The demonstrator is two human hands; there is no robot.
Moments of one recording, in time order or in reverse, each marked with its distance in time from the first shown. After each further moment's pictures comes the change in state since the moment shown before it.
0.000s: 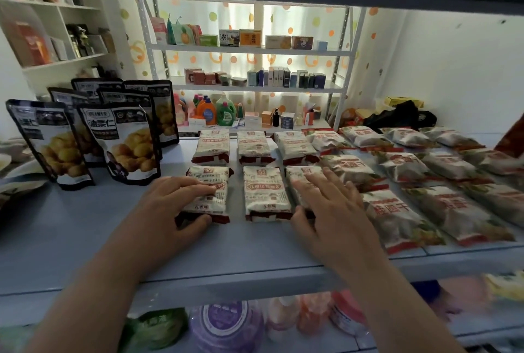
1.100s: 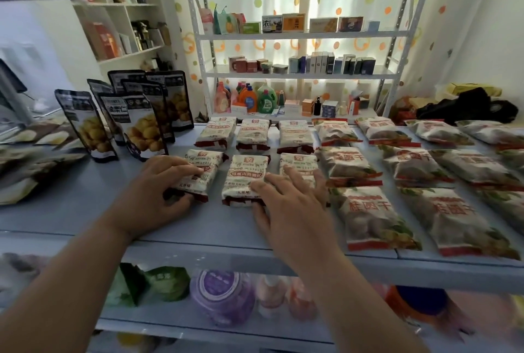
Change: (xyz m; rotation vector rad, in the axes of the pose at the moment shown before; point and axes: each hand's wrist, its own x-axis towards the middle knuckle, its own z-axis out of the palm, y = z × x) left_hand 0.001 0.019 -0.001 0.156 -0.002 0.002; right_hand -0.003 0.005 0.000 0.111 -0.016 -0.218
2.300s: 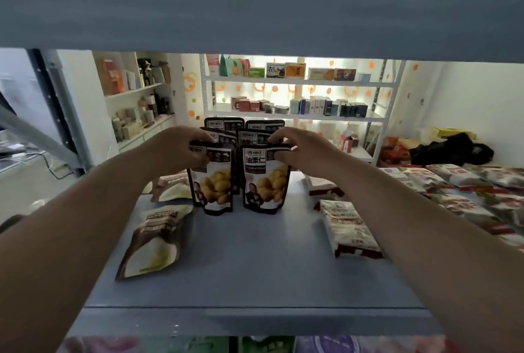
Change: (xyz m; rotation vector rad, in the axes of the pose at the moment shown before) left_hand 0.063 -0.245 -0.169 -0.104 -0.166 -0.176; right_hand 0.253 -0.180 0.036 0.225 -0.235 0.043
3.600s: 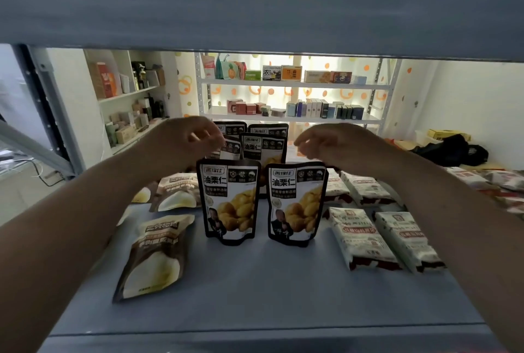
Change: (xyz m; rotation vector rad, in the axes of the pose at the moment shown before) left_hand -0.004 0.005 -0.014 -0.147 0.112 0.095; right_hand -0.022 0.012 -0.041 0.079 -0.020 -0.044
